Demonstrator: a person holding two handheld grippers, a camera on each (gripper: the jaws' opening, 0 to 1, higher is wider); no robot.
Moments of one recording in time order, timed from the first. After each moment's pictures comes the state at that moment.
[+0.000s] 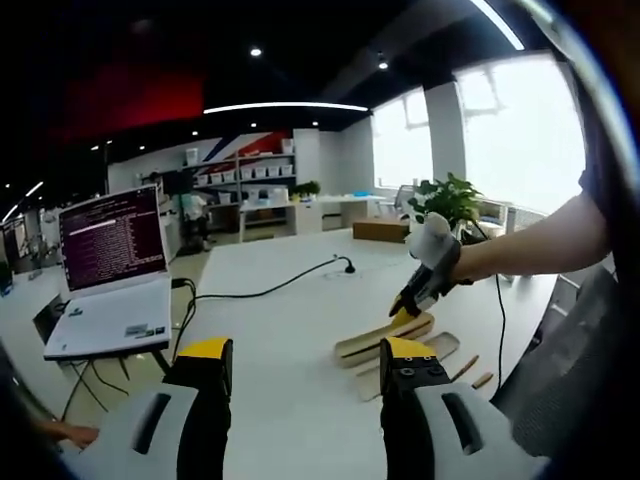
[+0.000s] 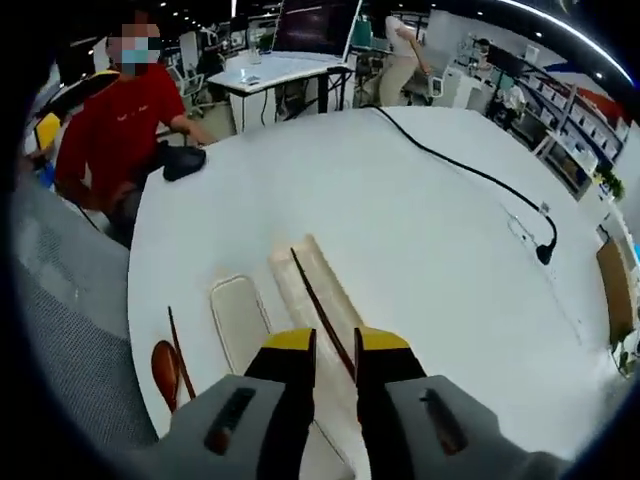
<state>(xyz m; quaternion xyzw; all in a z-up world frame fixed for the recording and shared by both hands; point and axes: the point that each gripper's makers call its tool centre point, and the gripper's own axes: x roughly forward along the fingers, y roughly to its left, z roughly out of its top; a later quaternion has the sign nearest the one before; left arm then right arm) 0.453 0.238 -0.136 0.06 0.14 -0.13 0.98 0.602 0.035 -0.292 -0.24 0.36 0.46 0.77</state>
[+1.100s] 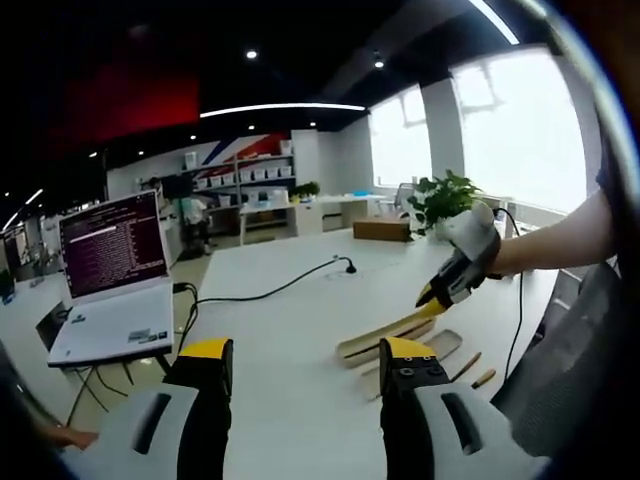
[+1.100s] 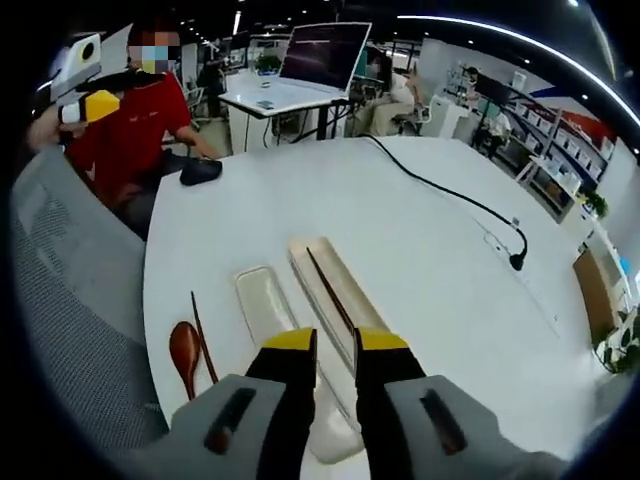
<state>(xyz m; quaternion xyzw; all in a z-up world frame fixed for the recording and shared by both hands) 0.453 0.238 -0.134 0.07 0.13 -0.13 0.98 0.561 0.013 -0.264 -0.26 0.31 0.46 0.79</state>
